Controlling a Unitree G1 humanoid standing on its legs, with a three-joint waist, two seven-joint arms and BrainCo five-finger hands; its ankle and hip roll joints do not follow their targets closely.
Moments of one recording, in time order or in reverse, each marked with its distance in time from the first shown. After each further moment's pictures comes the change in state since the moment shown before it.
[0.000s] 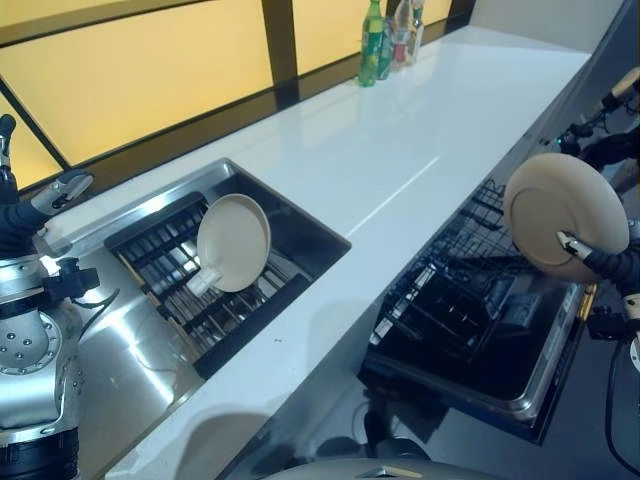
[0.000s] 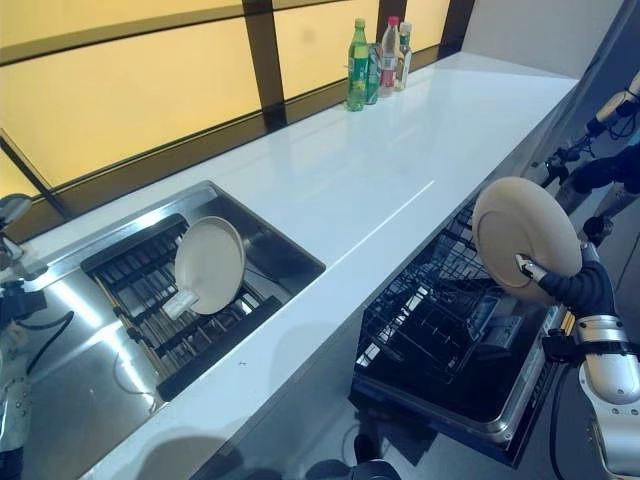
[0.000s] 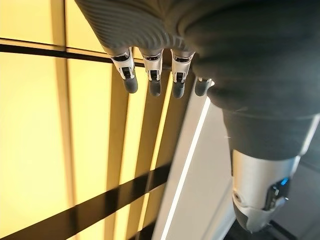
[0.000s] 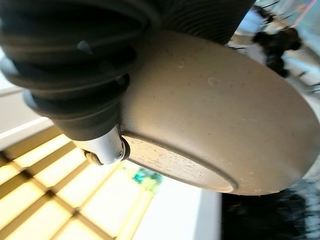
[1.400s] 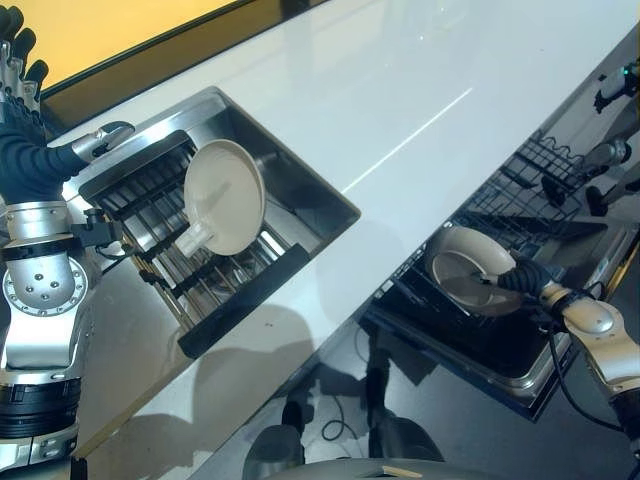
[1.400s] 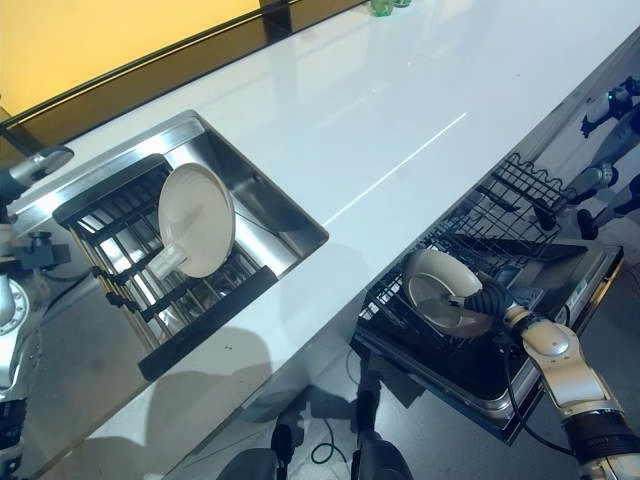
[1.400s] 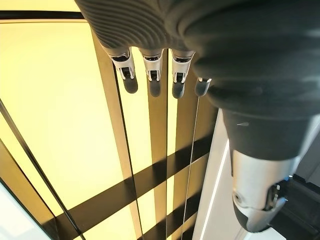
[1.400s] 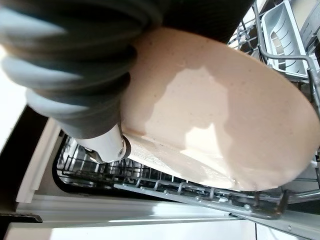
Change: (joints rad) left arm -0.232 0.130 -0.170 0.070 0.070 0.066 0.099; right arm -0.365 -0.139 0.466 0.481 -0.029 0.042 0.393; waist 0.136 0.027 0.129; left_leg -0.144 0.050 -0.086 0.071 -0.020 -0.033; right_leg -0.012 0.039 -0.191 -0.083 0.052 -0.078
